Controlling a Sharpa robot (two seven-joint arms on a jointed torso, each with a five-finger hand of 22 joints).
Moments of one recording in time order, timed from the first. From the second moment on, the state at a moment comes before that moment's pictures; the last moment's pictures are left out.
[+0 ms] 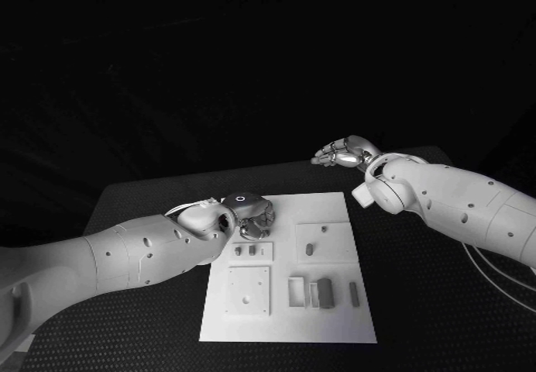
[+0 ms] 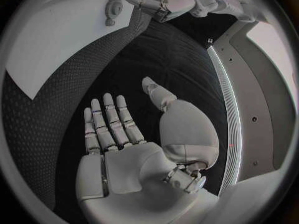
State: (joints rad) left arm 1.21 -0.49 -0.23 1.16 -1.57 -0.33 0.00; left_hand 1.17 -0.15 0.53 -0.28 0.10 0.92 0.13 0.39 0.41 1.16 0.09 0.11 0.31 1.11 -0.02 1.07 0.75 0.06 1.26 -0.12 0.45 1.27; right arm 1.24 -0.60 0.01 1.04 -0.68 -0.25 0.06; right_hand 0.98 -0.11 0.56 -0.24 0.05 0.71 0.19 0.24 0.49 0.73 0.22 0.42 0.11 0.51 0.28 0.49 0.31 0.03 0.23 0.21 0.33 1.29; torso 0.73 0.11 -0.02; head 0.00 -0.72
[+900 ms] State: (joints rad) left arm 1.20 -0.48 -0.23 1.13 -1.58 -0.32 -0.01; left_hand 1.16 -0.15 0.53 -0.28 0.11 0.93 0.13 0.39 0.41 1.18 0.09 0.09 0.31 1.12 -0.02 1.10 0.77 0.05 1.27 -0.12 0.47 1.31; right arm 1.24 -0.60 0.01 1.04 -0.68 -0.25 0.06; right_hand 0.98 -0.11 0.56 -0.24 0.05 0.71 0.19 0.24 0.49 0.73 0.22 0.42 0.11 0.51 0.27 0.49 0.31 0.03 0.23 0.21 0.33 1.29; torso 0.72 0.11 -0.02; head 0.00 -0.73
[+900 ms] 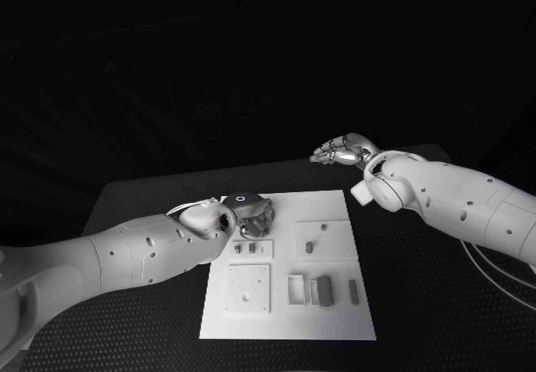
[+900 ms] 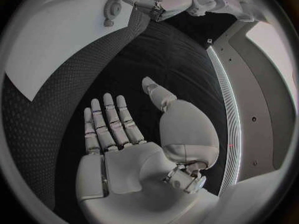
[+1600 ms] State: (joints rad) left arm 1.18 -0.46 -0.23 1.11 -1.58 -0.32 -0.01; left_hand 1.17 -0.13 0.54 -0.27 0.11 0.94 0.14 0.38 0.41 1.20 0.08 0.09 0.31 1.12 -0.03 1.12 0.77 0.05 1.28 -0.13 0.48 1.31; right arm 1.24 -0.60 0.01 1.04 -0.68 -0.25 0.06; right_hand 0.98 -0.11 0.56 -0.24 0.05 0.71 0.19 0.24 0.49 0.73 0.22 0.42 0.11 0.51 0.27 0.49 0.31 0.03 0.23 0.21 0.33 1.29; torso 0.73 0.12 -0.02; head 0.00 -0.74
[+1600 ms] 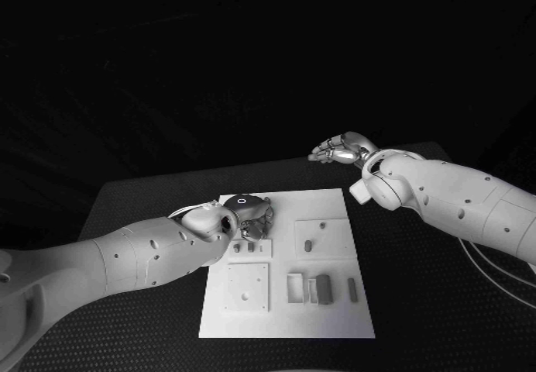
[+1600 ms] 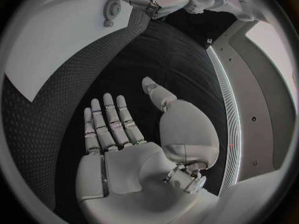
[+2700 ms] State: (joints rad) left arm 1.18 -0.46 -0.23 1.10 -1.58 -0.33 -0.01; left_hand 1.20 -0.10 0.58 -0.27 0.11 1.02 0.11 0.40 0.43 1.31 0.04 0.08 0.32 1.17 -0.07 1.13 0.75 0.04 1.32 -0.16 0.50 1.31; right arm 1.24 -0.60 0.01 1.04 -0.68 -0.25 0.06; right_hand 0.98 -0.11 0.56 -0.24 0.05 0.71 0.19 0.25 0.49 0.73 0.22 0.42 0.11 0.51 0.27 0.49 0.31 0.03 0.23 0.21 0.32 1.29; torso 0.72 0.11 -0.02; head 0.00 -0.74
